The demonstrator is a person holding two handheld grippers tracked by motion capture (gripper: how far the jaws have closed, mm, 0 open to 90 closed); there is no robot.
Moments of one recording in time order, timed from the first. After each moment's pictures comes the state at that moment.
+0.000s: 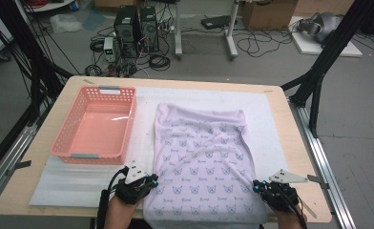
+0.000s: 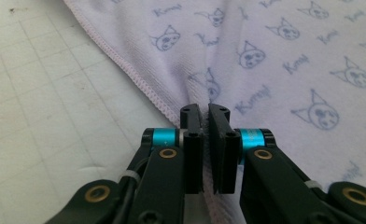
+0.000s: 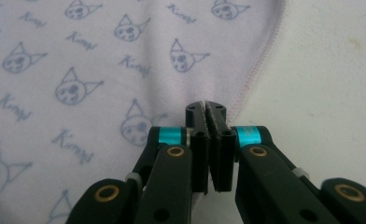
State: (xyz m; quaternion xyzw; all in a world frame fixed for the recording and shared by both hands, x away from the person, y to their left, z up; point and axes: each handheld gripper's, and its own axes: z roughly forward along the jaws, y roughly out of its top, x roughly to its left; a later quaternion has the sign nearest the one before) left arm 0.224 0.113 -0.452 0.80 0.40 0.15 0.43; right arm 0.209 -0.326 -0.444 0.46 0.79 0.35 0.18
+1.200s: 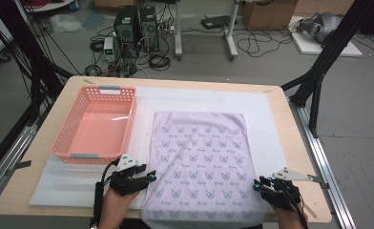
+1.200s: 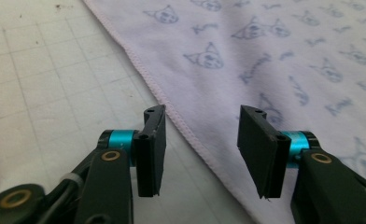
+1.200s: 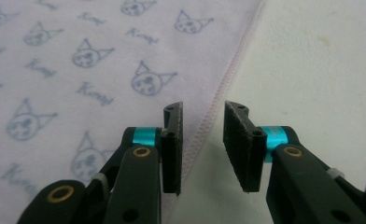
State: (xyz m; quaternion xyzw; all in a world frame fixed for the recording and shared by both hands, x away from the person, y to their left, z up) left arm 0.253 0.131 -0.453 0.77 0.45 0.14 0.44; right arm 0.215 -0.331 -0.444 0.50 0.77 0.35 0.19
